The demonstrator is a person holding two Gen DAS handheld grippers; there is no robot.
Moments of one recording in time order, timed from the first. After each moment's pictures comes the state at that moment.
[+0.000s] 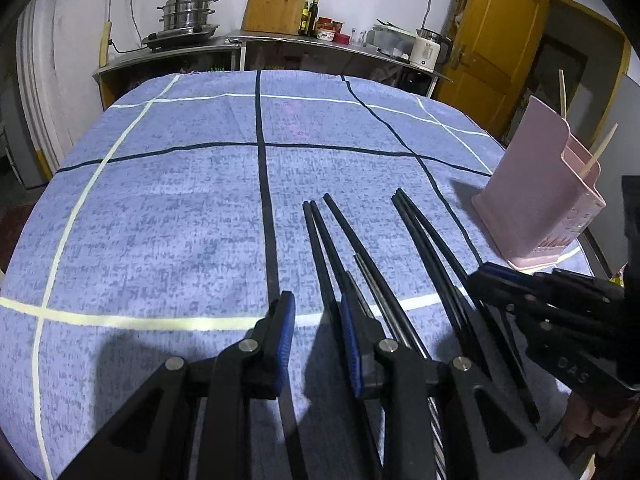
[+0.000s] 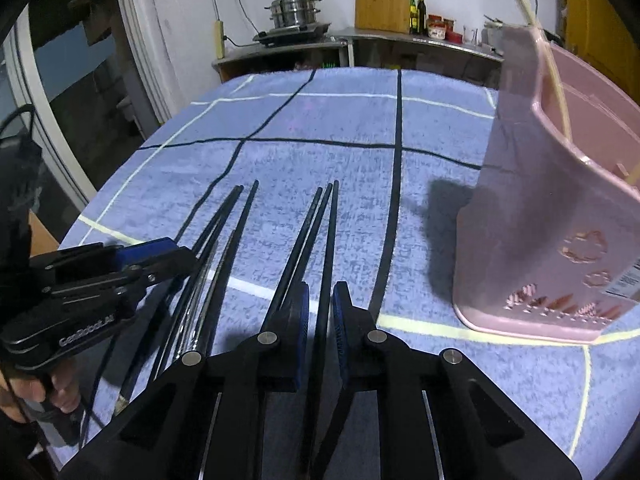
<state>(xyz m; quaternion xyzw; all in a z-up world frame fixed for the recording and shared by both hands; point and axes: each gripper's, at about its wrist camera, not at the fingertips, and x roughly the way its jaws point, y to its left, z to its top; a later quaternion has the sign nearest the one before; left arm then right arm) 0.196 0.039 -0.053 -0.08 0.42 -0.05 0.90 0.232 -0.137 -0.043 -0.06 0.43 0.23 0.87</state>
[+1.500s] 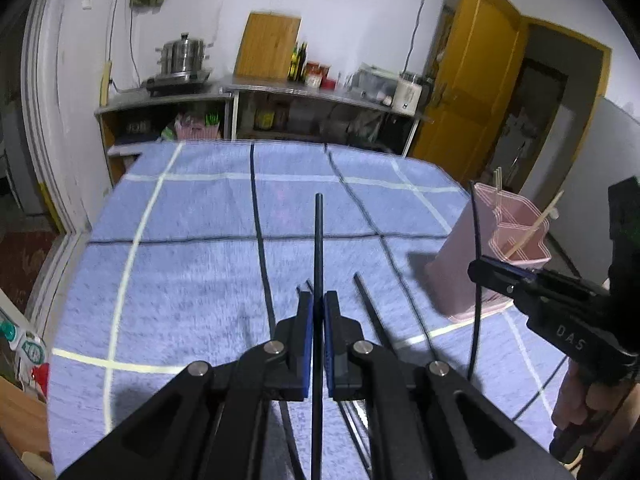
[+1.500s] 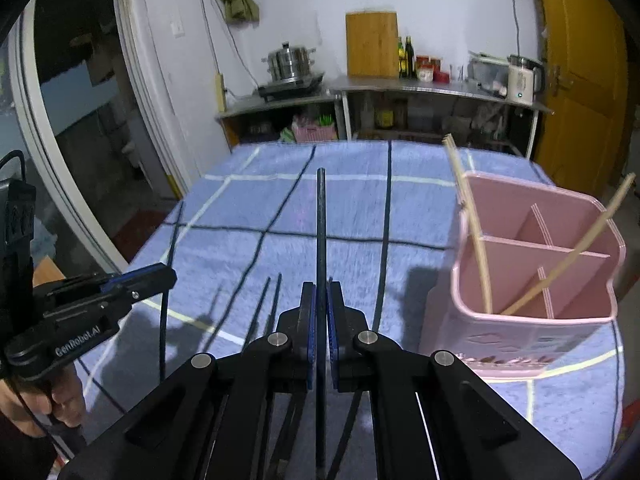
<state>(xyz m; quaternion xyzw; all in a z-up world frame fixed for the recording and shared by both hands) 0.171 0.054 0.050 -0.09 0.36 -0.07 0.93 0.215 -0.148 0.061 -0.02 0.36 0.23 0.90</state>
